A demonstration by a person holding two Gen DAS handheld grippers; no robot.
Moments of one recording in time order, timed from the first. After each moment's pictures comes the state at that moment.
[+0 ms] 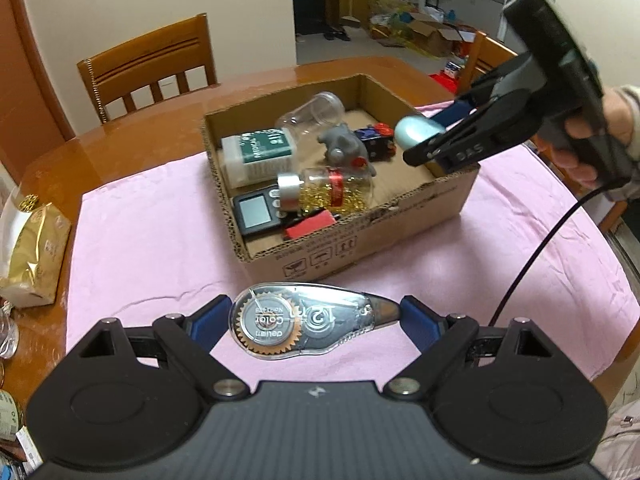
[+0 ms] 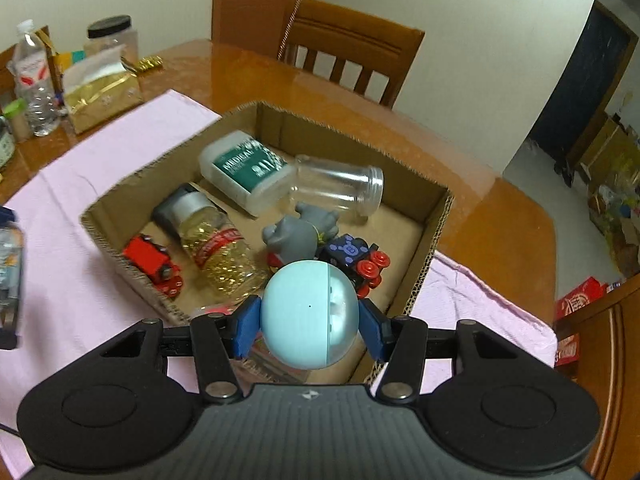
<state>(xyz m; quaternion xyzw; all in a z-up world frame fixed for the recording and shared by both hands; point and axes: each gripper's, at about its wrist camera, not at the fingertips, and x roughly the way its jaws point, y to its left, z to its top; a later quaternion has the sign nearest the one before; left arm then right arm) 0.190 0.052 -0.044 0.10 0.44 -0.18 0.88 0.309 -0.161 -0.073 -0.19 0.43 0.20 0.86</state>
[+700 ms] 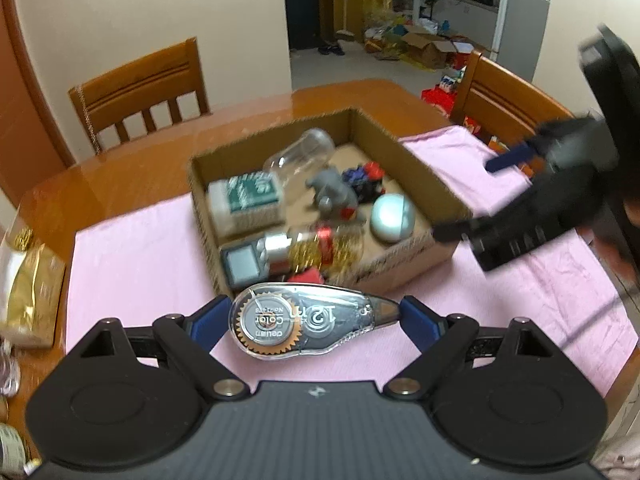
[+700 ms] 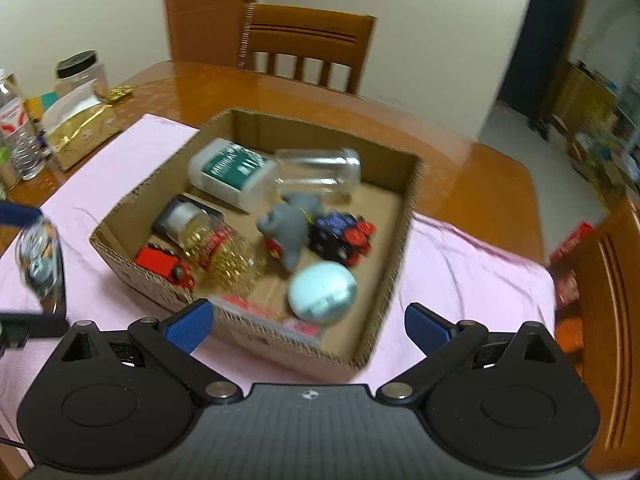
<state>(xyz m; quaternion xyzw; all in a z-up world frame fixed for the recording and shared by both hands) 0.219 0.022 -0.021 0.11 0.41 -0.19 0.88 0.263 -0.180 -0.055 -0.12 0.44 0.14 0.88</state>
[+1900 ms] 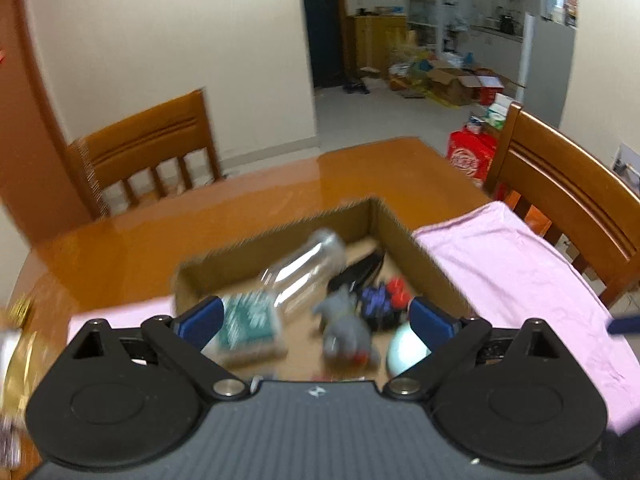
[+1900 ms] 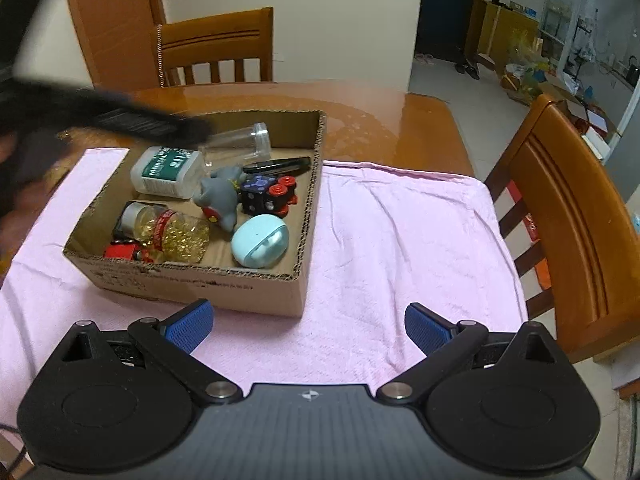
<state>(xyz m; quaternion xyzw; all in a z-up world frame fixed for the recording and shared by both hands) 0.299 -0.032 -0.007 0.11 0.37 -0.14 0.91 0.228 -0.225 -0.045 -0.02 0.46 0.04 0.89</state>
